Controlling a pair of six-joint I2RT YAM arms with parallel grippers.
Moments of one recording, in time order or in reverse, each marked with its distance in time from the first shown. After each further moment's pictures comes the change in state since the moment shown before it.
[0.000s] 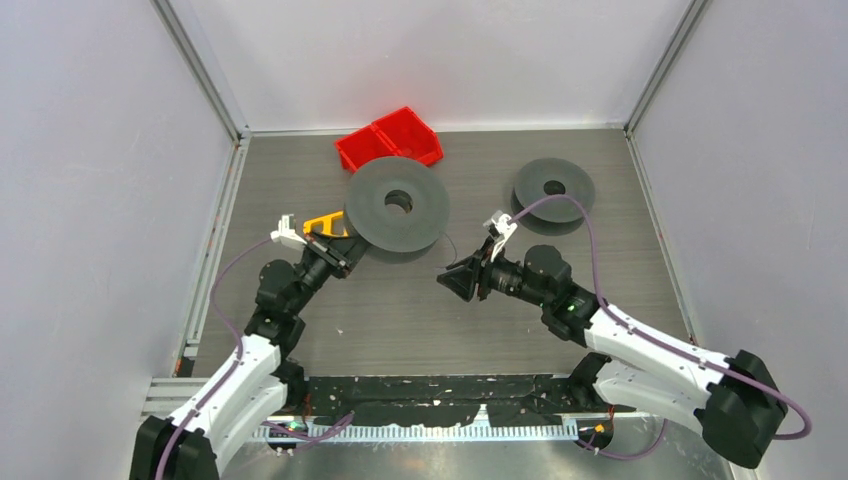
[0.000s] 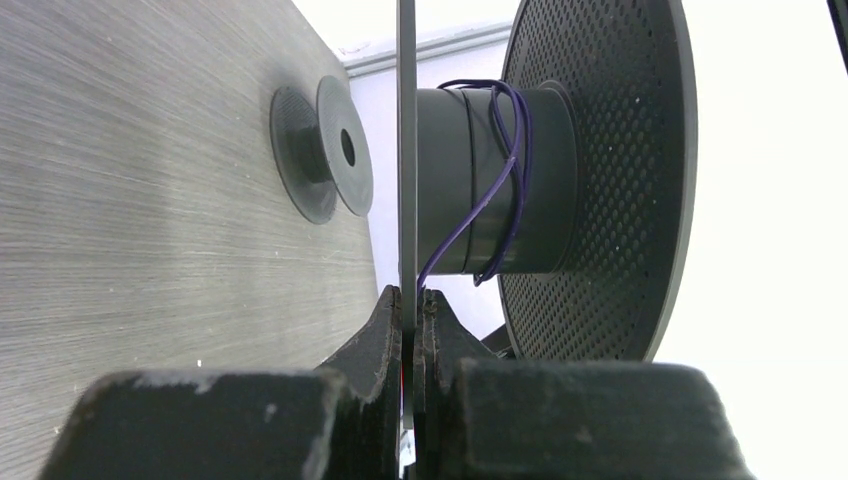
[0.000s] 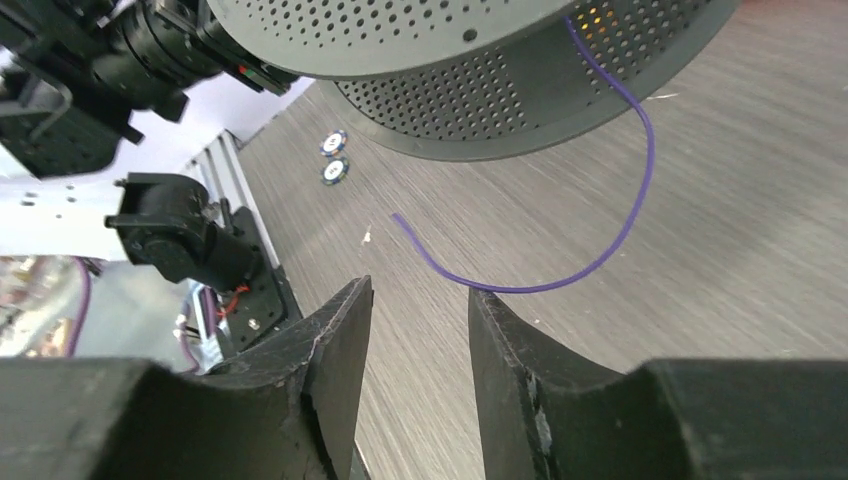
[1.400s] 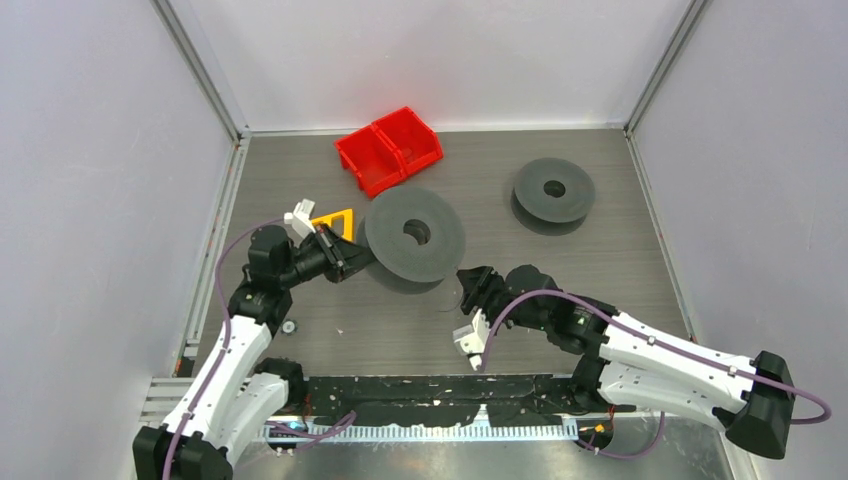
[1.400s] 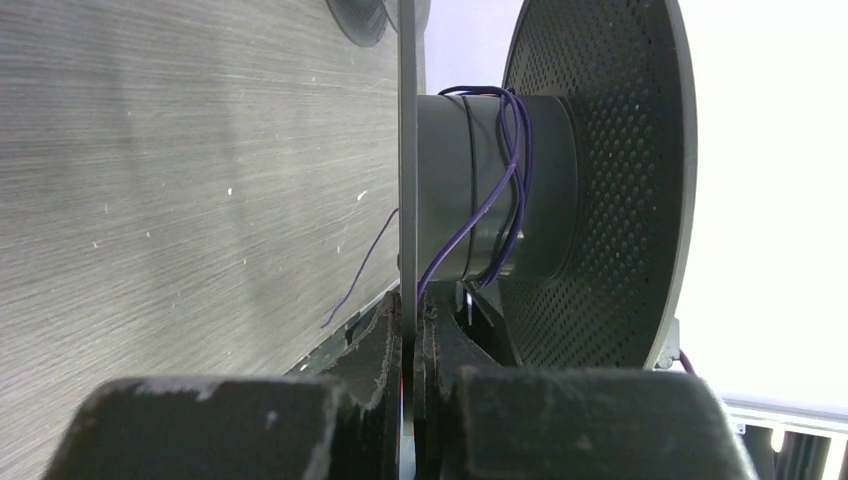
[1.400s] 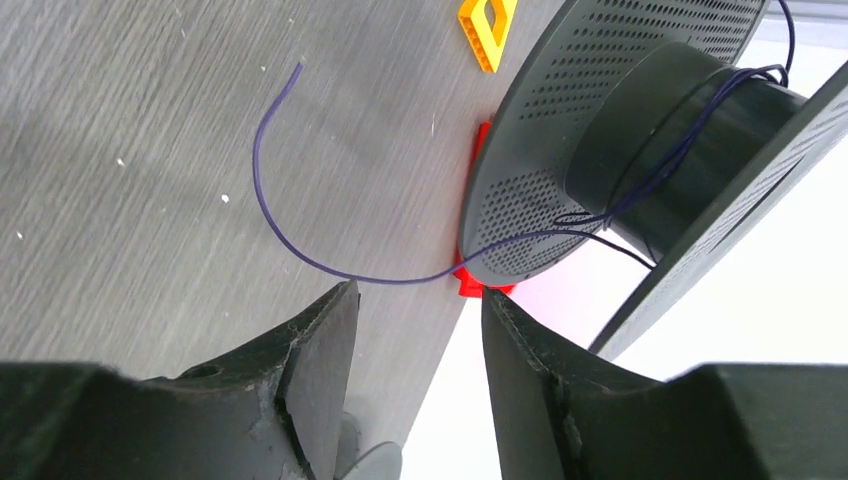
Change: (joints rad) left arm 0.126 0.043 0.315 -0.616 0.460 0.204; right arm 0.219 -0.129 0.117 -0.638 0.182 -1.946
